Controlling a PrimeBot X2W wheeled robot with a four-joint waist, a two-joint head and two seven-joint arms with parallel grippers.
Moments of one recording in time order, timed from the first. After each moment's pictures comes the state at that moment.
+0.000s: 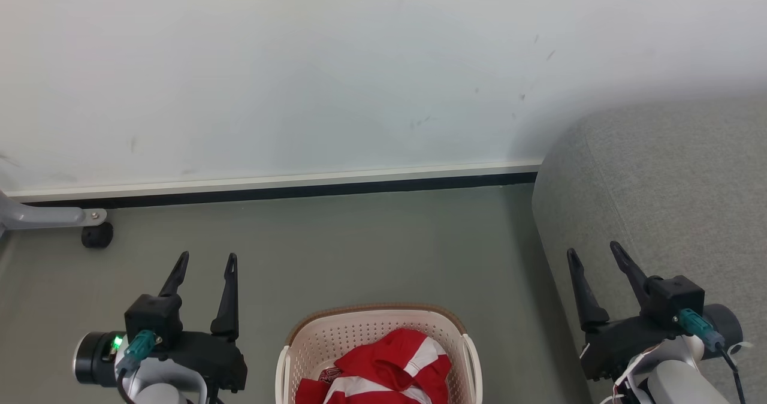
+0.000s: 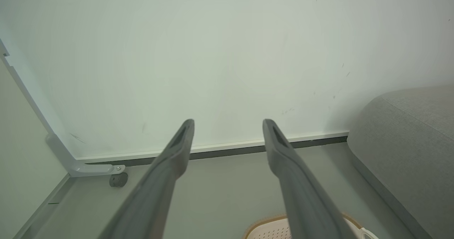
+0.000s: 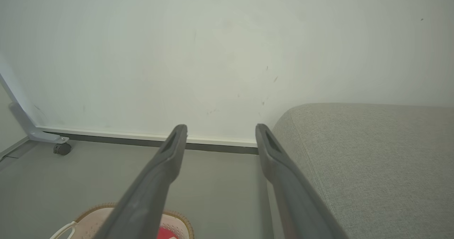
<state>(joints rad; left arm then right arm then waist) -0.26 0.25 -0.34 0.42 -0.43 0.12 -0.25 -0.30 -0.25 0.37 0.46 0.35 -0.04 -0.25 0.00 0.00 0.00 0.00</state>
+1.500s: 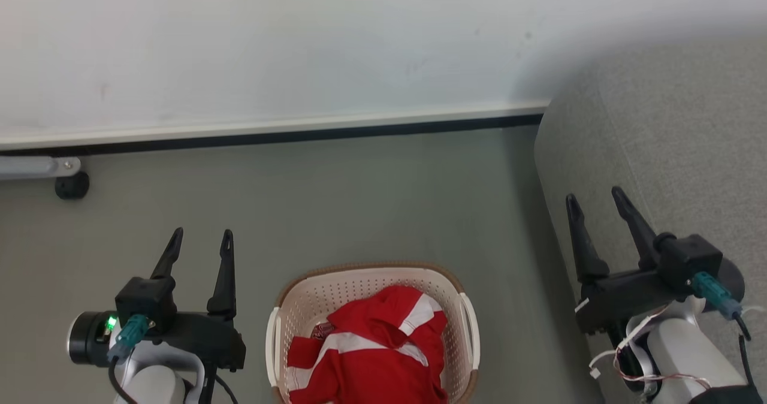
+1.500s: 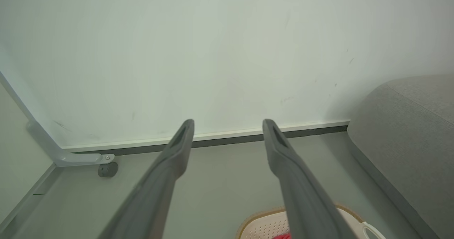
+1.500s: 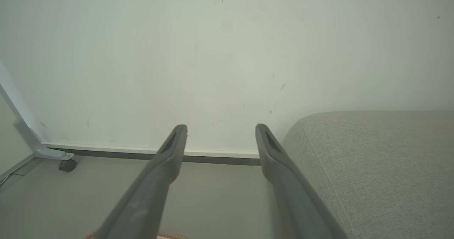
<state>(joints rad) -0.28 0.24 -0.32 0.37 -0.42 0.12 -0.25 -0.35 -0.24 0.33 0.36 0.35 -0.03 -0.25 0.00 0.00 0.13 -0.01</state>
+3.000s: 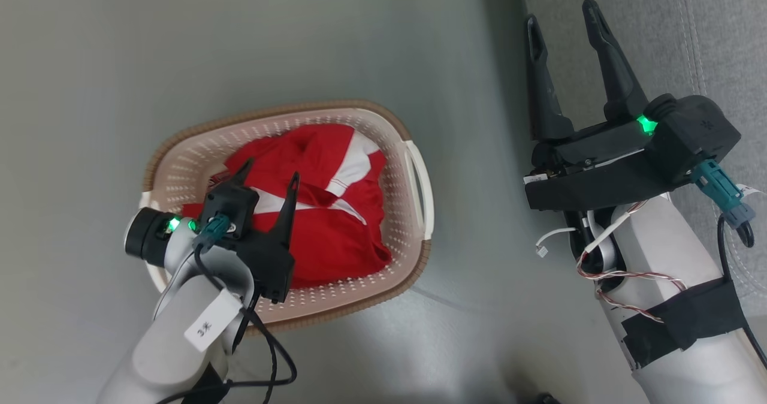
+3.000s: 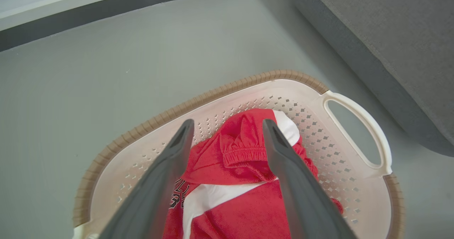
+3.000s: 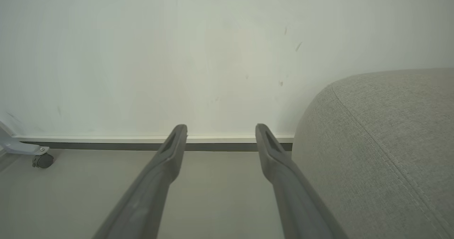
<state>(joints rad) -0.62 0.17 -0.49 0.63 -0.31 0.03 -0.13 -0.67 -0.12 0.36 0.16 0.30 -0.03 -0.26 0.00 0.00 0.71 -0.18</state>
